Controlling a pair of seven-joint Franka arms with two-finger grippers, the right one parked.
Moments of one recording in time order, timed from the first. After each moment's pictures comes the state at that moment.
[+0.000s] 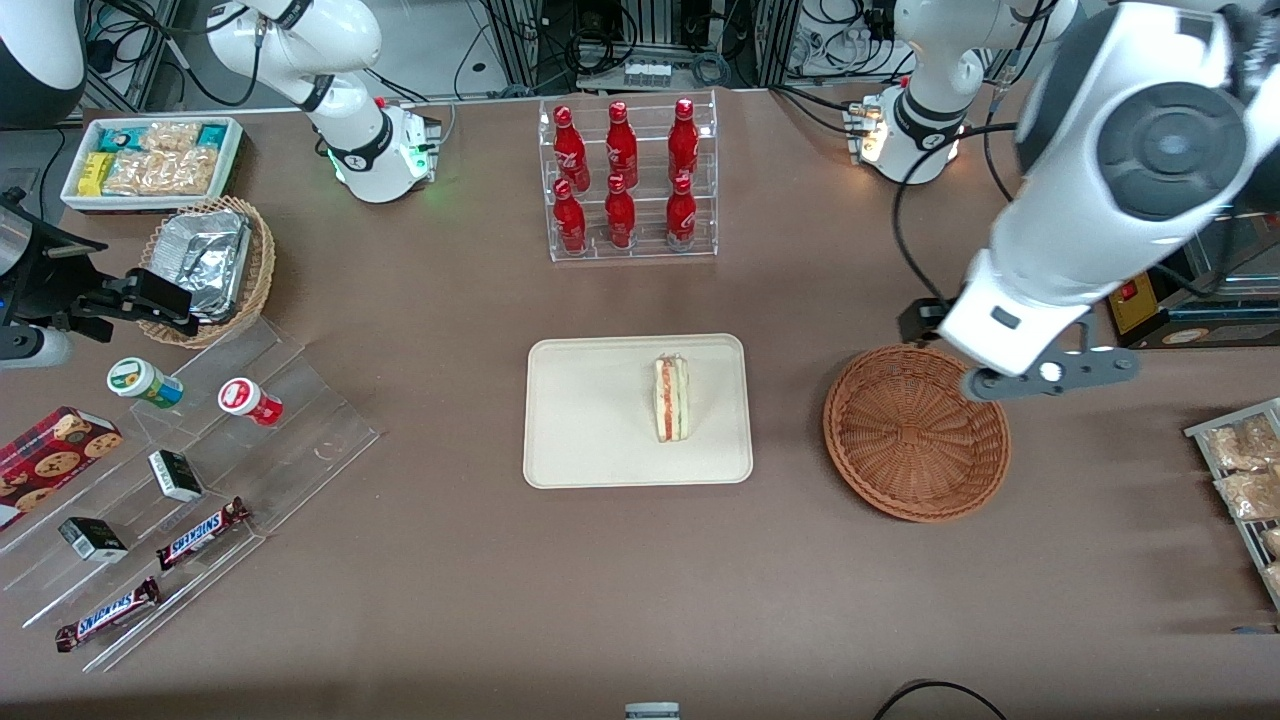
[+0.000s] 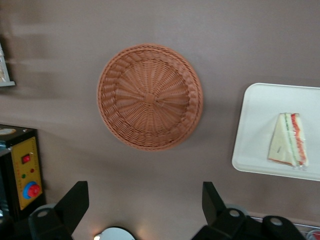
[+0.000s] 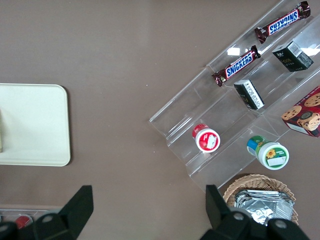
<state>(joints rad) -0.02 0.41 -0.45 -1.06 0.25 1.26 -0.48</state>
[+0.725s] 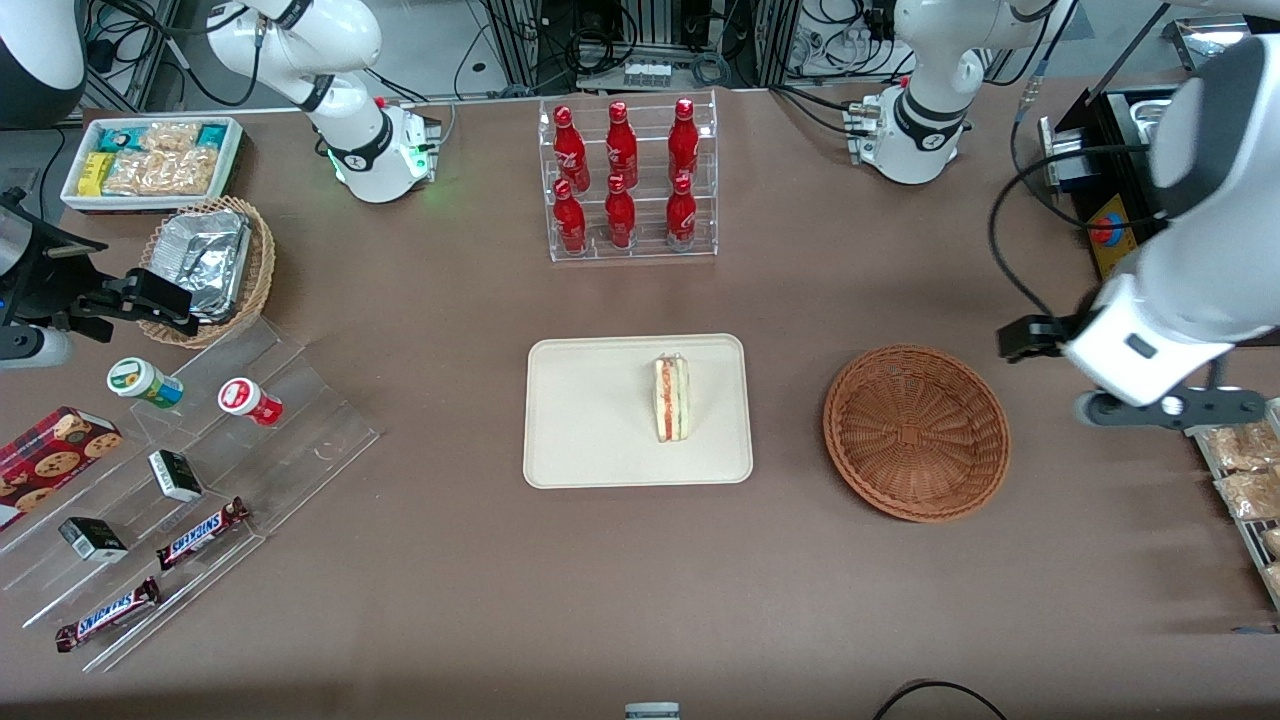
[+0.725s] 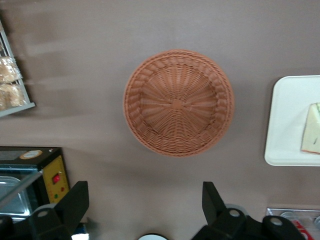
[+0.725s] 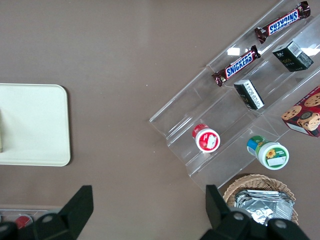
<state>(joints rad) -0.04 0.39 -0.16 -1.07 0.15 1.28 -0.14</state>
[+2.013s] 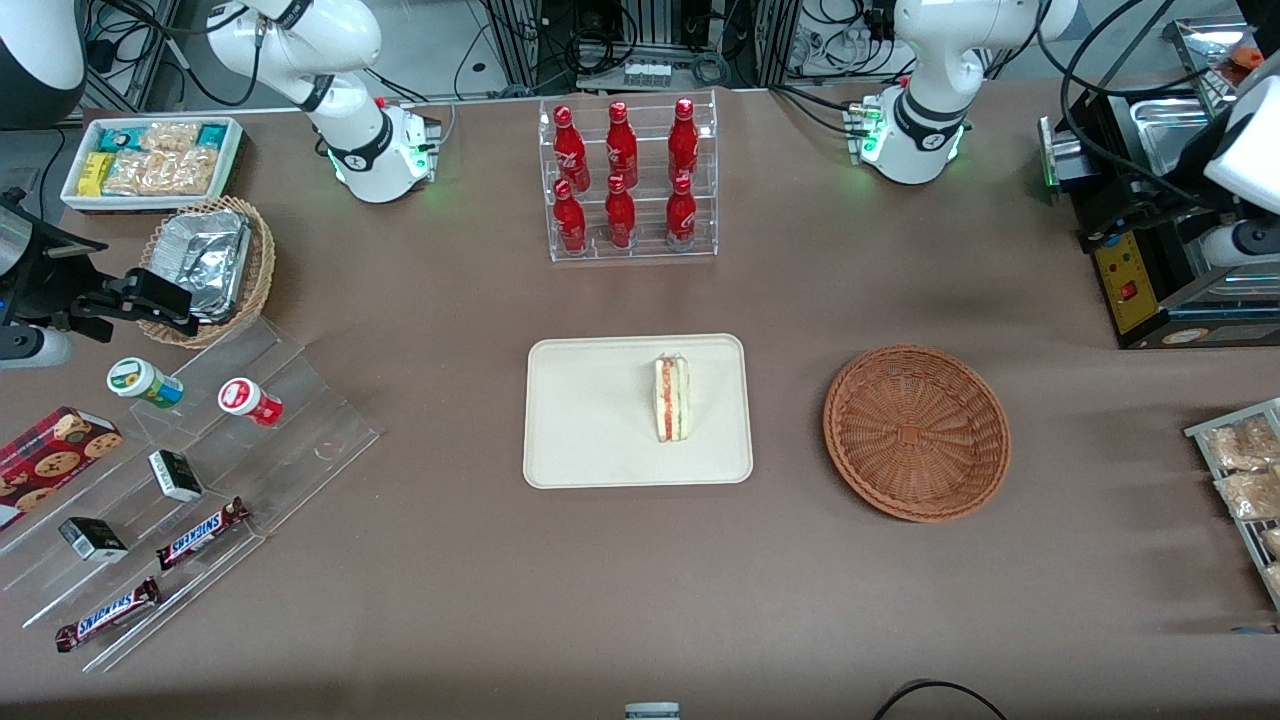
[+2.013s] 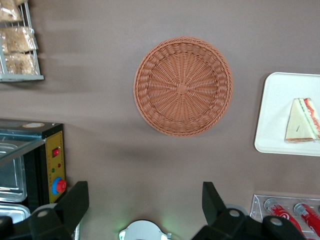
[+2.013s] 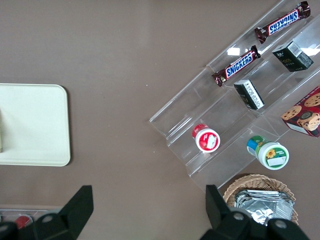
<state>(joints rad) -0.05 -0.03 -0.05 -1.49 0.03 1.38 -0.18</state>
